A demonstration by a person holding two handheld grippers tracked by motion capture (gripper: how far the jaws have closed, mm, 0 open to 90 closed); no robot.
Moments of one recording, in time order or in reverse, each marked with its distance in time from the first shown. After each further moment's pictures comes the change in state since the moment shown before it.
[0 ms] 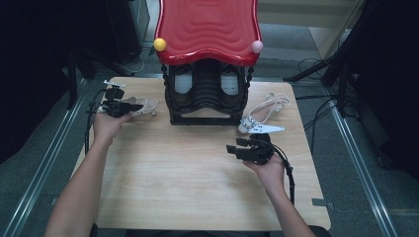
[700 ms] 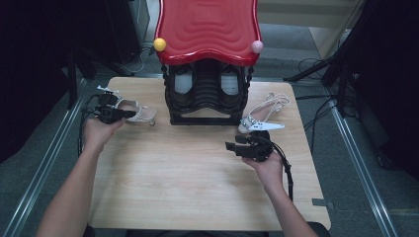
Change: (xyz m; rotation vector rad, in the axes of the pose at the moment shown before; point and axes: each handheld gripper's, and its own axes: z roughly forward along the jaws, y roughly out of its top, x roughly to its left) left arm 0.004 -0.019 -0.019 0.046 0.048 -0.004; right arm -0.004 0.005 0.005 -0.021 0.020 0.021
